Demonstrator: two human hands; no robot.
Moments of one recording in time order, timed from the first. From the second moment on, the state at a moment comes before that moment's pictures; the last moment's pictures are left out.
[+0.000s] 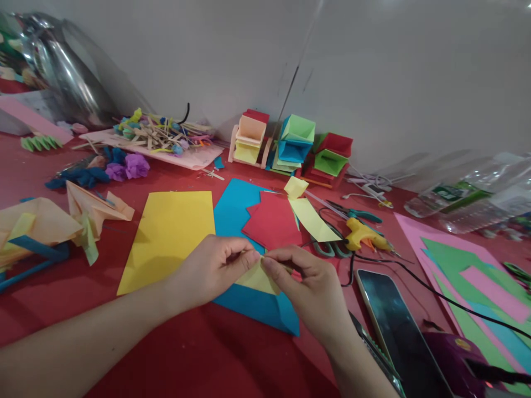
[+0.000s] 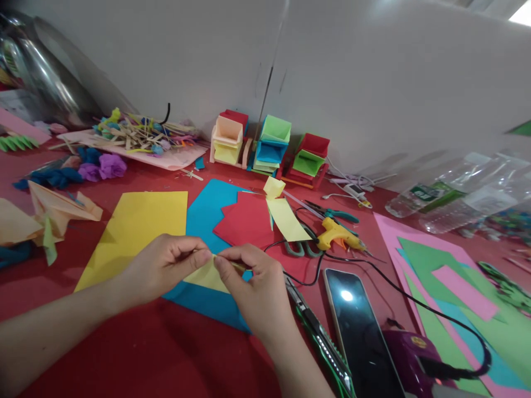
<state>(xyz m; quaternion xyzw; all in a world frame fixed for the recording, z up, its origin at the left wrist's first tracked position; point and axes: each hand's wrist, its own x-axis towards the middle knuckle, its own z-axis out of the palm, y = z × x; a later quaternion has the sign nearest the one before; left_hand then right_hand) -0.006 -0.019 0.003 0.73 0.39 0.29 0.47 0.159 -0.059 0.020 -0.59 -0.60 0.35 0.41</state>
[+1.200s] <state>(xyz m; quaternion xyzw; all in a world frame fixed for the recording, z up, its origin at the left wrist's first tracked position) 0.002 -0.019 0.000 0.65 0.45 0.28 0.55 0.155 -0.051 0.003 -0.55 -0.46 0.54 0.44</state>
